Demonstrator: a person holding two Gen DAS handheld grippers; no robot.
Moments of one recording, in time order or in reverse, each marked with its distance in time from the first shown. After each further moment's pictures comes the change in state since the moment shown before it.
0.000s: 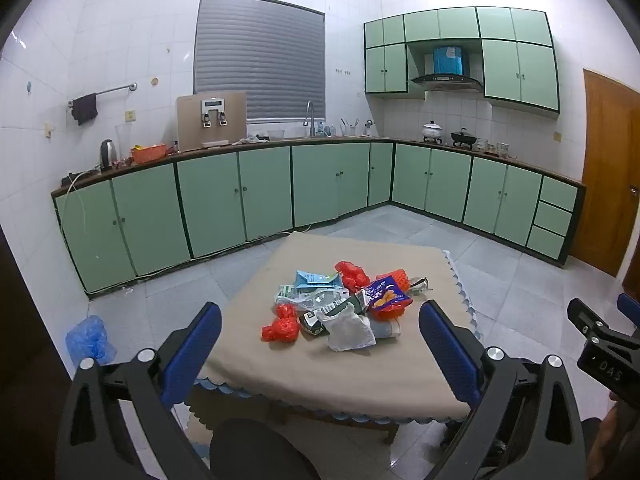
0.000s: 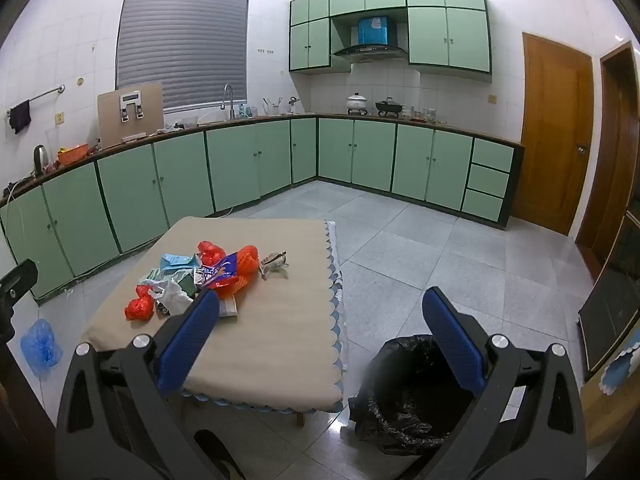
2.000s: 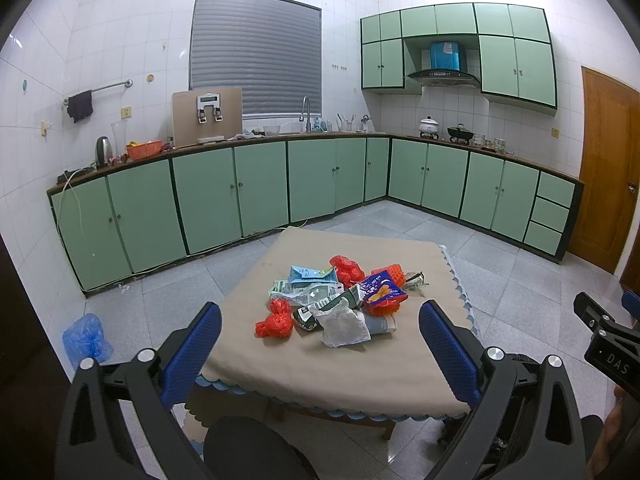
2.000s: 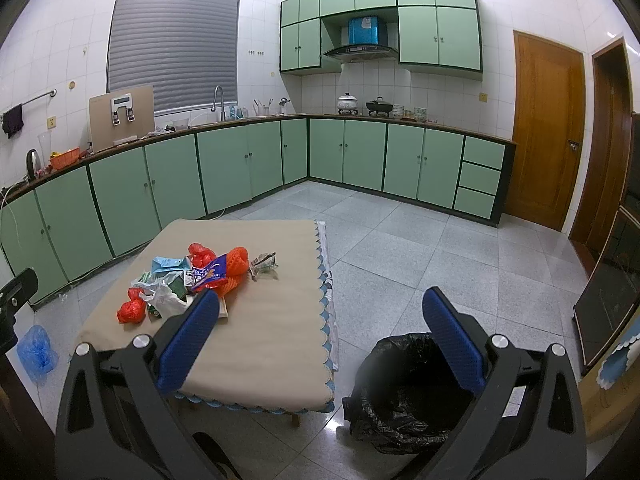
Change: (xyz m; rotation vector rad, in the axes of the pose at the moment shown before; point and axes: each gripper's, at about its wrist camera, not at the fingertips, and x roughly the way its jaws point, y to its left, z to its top) left arm 0.006 -0.003 -0.003 0.008 0.019 -0.014; right arm -0.003 -0.008 -0.002 0.012 -0.005 -0.027
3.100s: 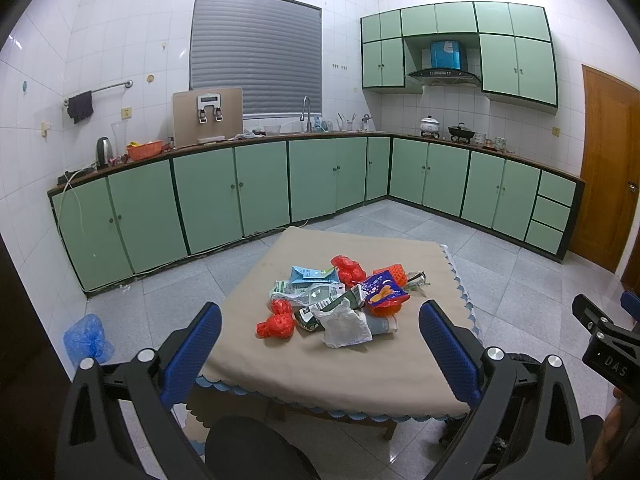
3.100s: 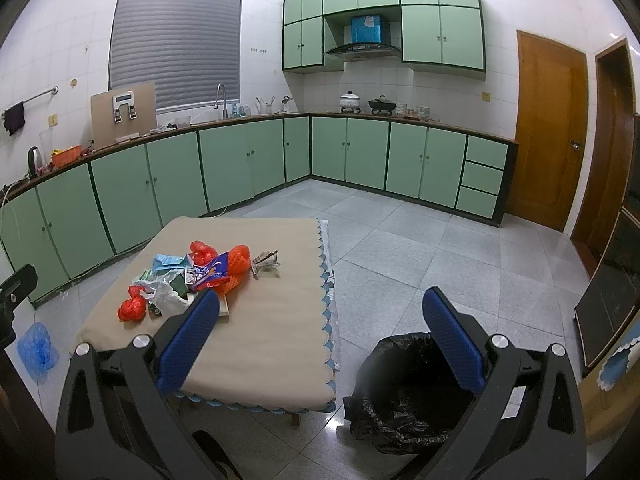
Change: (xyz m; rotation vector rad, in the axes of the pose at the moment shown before) left arm 0.005 0.000 -0.004 0.002 0.007 0.003; right arm 0.006 0.000 -0.004 -0.006 0.008 0.004
